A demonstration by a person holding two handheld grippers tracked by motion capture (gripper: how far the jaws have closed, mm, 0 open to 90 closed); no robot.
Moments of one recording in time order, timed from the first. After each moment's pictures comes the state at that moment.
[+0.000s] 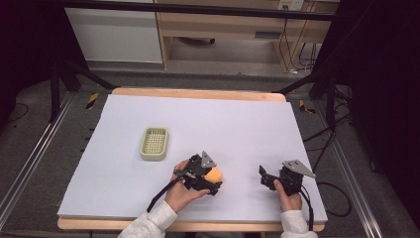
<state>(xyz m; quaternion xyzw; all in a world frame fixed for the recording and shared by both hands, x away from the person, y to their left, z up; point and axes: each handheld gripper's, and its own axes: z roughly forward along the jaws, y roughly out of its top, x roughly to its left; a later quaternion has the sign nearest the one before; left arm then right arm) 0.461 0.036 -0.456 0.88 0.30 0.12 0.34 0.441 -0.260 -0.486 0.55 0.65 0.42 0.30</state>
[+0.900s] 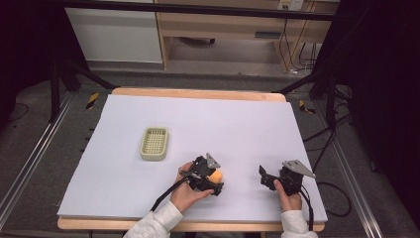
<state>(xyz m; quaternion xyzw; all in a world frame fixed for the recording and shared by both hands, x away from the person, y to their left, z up) 0.466 0.024 -0.469 0.89 0.32 0.12 0.31 0.441 -0.260 -0.486 0.56 0.65 0.42 0.30</state>
